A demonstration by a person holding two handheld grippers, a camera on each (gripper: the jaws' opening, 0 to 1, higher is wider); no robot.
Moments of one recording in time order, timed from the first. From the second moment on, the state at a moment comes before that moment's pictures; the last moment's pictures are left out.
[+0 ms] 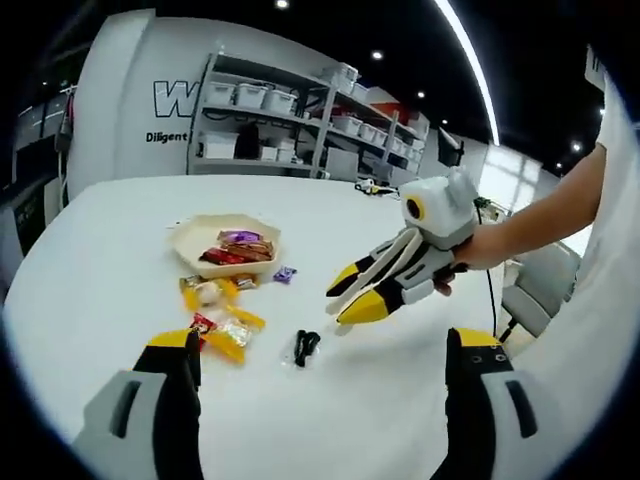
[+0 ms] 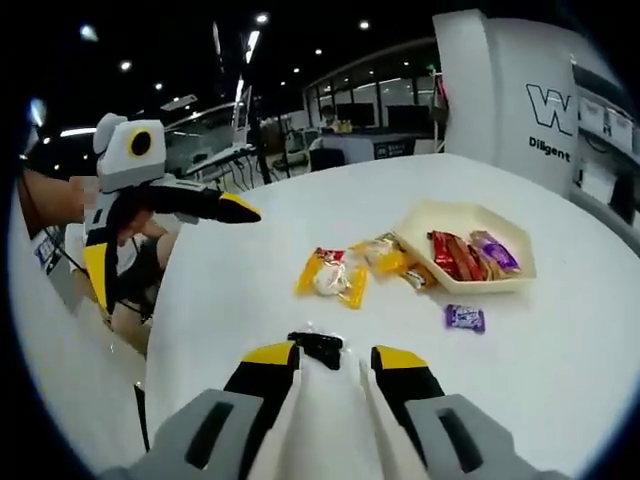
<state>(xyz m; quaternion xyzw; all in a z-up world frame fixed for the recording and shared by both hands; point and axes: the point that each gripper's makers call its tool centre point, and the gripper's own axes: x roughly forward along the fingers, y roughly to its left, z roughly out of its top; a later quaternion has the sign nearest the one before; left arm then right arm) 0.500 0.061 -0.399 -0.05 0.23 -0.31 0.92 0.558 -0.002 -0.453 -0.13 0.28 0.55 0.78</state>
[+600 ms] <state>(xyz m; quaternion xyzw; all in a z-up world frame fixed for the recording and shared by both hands) 0.489 0.081 -0.397 -0.07 0.23 -0.27 0.93 0.548 0.036 -0.470 -0.25 0.24 0.61 0.72</state>
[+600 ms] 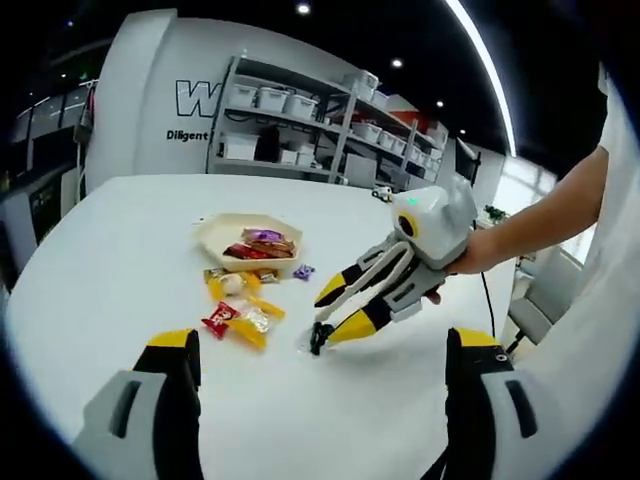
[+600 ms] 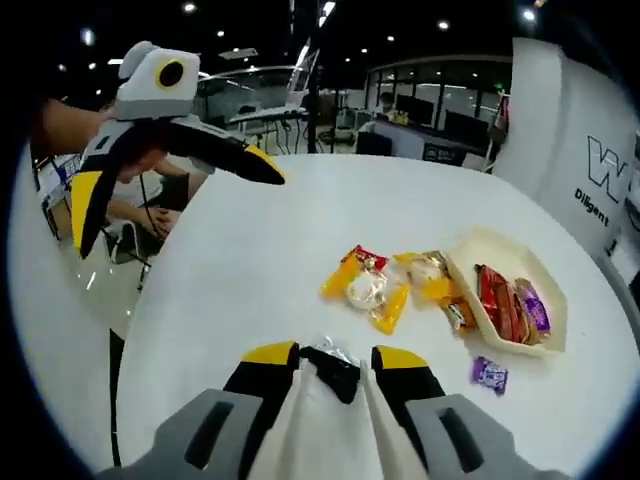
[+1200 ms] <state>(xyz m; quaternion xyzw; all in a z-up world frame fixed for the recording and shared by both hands) 0.491 0.084 -0.399 -0.08 0.23 -0.27 0.93 0.545 0.000 -0.479 -0.21 0.32 0.54 0.75</state>
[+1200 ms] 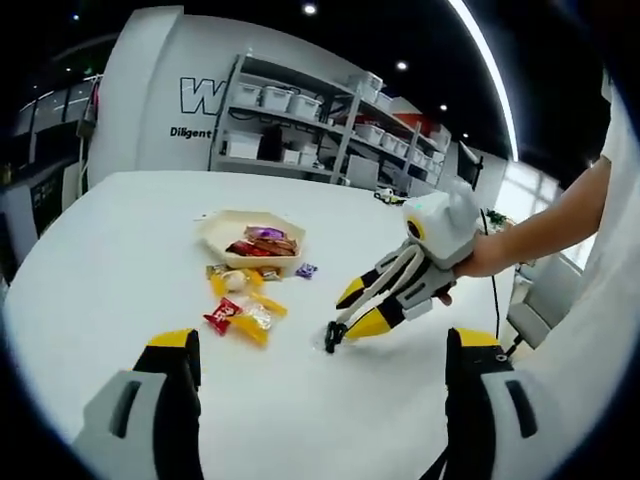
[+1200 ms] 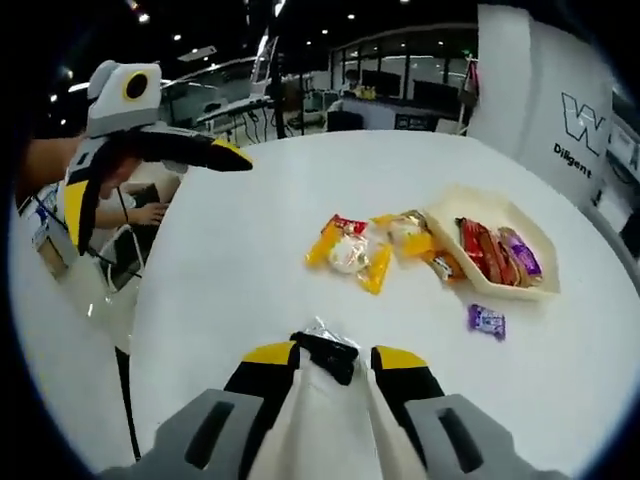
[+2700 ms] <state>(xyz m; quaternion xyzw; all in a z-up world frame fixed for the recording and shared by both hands) 0.480 0.103 -0.401 -0.09 0.23 -0.25 0.94 0.507 0.022 -0.478 -0.26 0.25 0.65 0.67</state>
